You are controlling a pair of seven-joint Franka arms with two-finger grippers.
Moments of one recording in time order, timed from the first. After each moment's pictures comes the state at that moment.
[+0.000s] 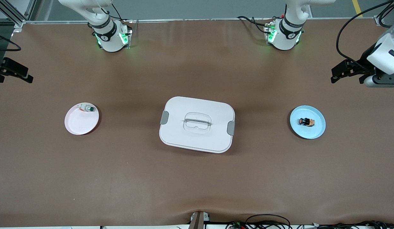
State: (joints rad) left arm -0.14 -0.08 0.07 -1.69 0.00 1.61 -0.04; right arm -0.01 0.05 -0.05 -1.38 0.04 1.40 -0.01
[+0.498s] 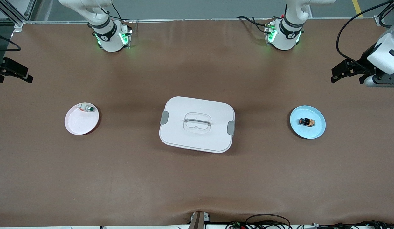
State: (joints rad) left arm -0.14 -0.08 0.07 -1.69 0.00 1.60 -0.04; right arm -0.01 0.05 -0.05 -1.38 0.04 1.40 -0.01
